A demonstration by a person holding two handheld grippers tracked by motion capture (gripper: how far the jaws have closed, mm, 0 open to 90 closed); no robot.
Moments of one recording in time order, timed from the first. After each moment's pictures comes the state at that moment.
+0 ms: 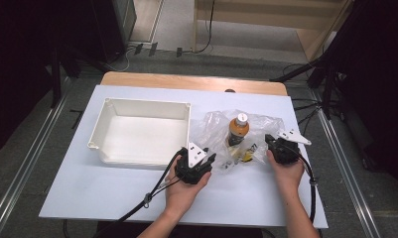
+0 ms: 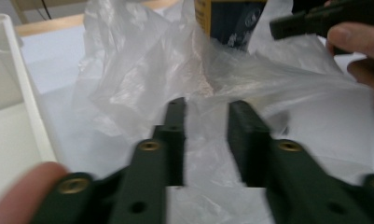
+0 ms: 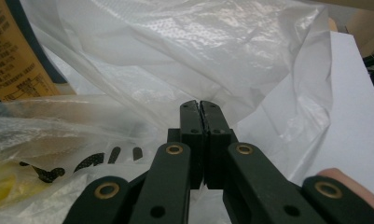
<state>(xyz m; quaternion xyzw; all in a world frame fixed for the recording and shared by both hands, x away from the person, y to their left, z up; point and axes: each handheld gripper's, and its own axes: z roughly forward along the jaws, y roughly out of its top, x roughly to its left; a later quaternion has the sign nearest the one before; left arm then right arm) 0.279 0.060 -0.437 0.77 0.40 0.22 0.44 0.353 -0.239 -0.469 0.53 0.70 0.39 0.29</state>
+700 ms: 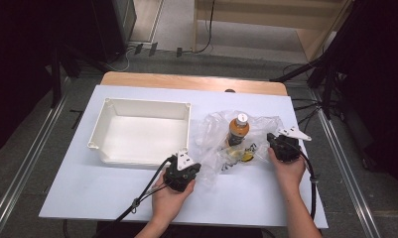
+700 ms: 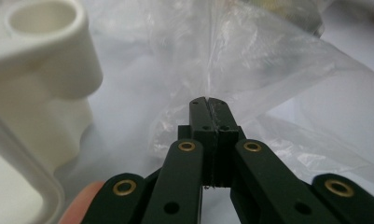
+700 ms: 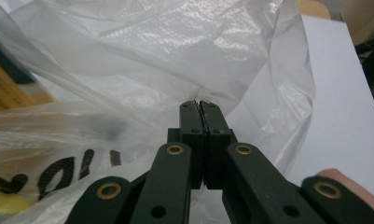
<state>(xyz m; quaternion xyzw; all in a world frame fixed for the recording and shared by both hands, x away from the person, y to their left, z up) 0.273 0.094 -0.466 0.80 0.42 0.15 0.39 0.363 -0.243 -0.470 0.54 0.70 0.37 0.28</state>
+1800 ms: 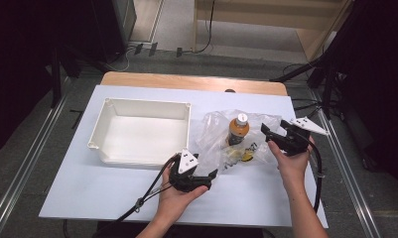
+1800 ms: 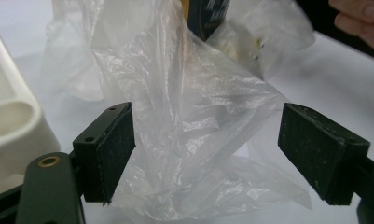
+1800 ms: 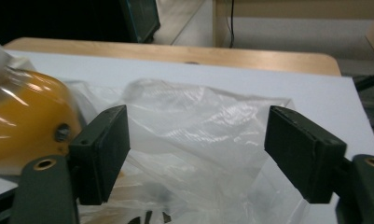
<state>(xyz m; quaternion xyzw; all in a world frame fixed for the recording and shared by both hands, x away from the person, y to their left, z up) 0.268 0.075 -0.453 0.79 0.40 0.16 0.45 0.358 -0.244 -0.417 0.53 0.65 0.47 0.26</state>
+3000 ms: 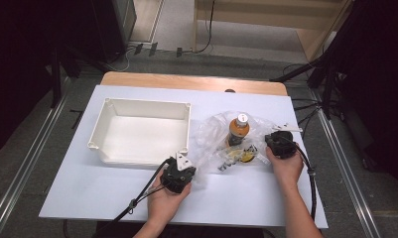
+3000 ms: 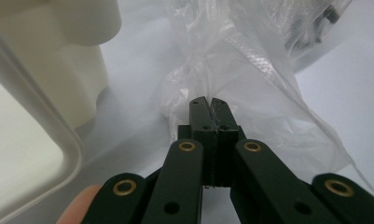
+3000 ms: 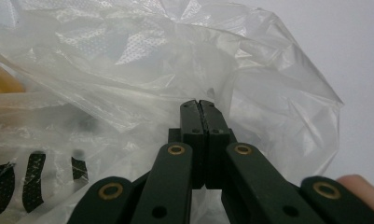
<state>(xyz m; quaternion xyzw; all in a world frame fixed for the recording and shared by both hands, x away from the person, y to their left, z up) 0.271 0.098 -0.470 0.82 0.44 0.15 0.35 0.385 -0.239 -0.480 0.57 0.73 0.30 0.25</state>
